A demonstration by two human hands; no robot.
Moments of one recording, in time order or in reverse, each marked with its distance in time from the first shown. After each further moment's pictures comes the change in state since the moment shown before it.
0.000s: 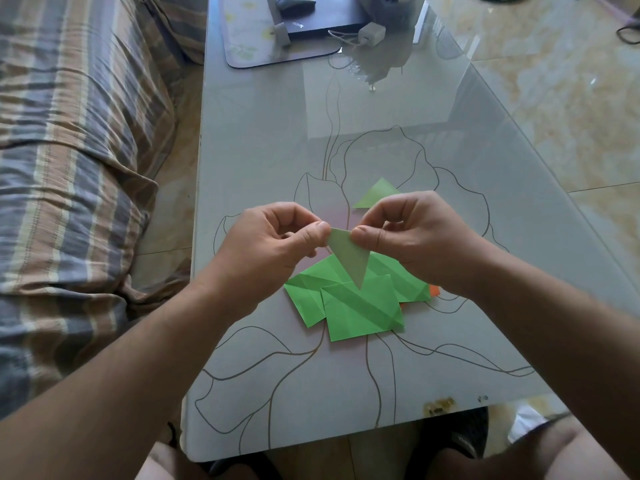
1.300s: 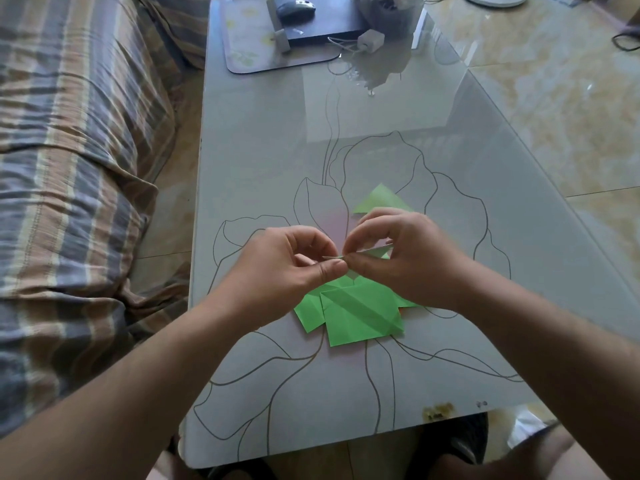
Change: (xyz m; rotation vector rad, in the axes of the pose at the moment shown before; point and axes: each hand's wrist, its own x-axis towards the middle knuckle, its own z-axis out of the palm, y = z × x) left_hand -0.008 -0.001 0.010 0.165 -0.108 -0.054; right_hand 0.001 0.012 0.009 -0.475 0.040 -0.230
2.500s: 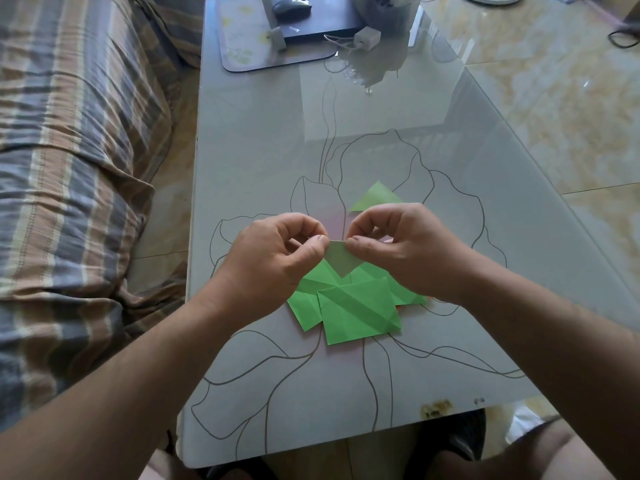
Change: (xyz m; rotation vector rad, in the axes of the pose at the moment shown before) left_hand 0.004 0.000 -0.003 0.026 0.090 0.123; right_hand 0.000 -0.003 -0.006 0.295 -0.054 0.186
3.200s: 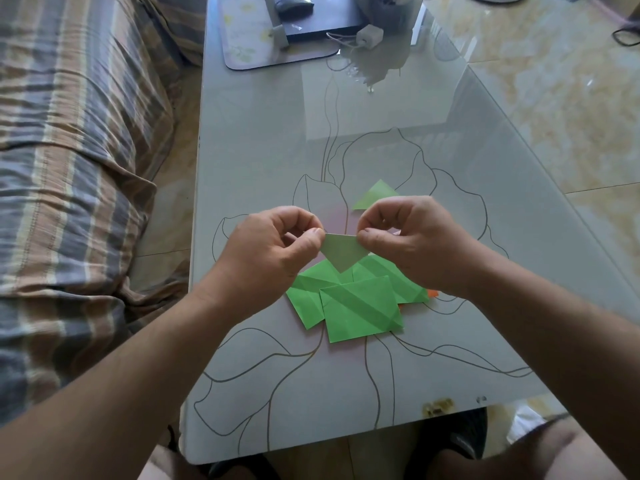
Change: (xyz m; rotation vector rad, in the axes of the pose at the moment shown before) left_hand 0.002 0.000 -0.006 0.019 0.058 -0.004; right_hand 0.000 -0.004 -0.005 0.005 0.047 -0.008
